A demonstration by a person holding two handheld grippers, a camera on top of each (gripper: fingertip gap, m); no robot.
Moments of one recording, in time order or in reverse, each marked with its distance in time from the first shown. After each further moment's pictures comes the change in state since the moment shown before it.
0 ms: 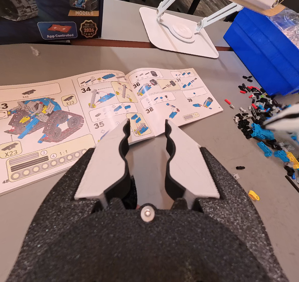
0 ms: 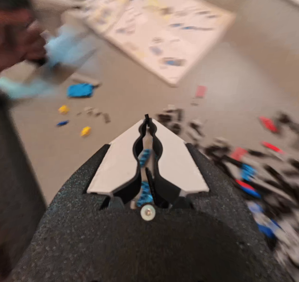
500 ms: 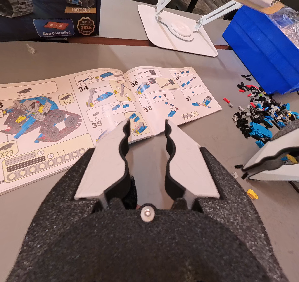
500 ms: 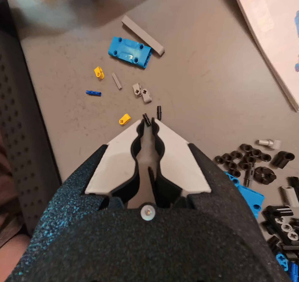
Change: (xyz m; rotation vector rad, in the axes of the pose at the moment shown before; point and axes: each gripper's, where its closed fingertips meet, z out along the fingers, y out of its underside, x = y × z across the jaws) left arm 0.002 0.002 0.001 -0.008 0.009 -0.003; right arm -0.081 0.037 0.051 -0.304 -0.195 -0.236
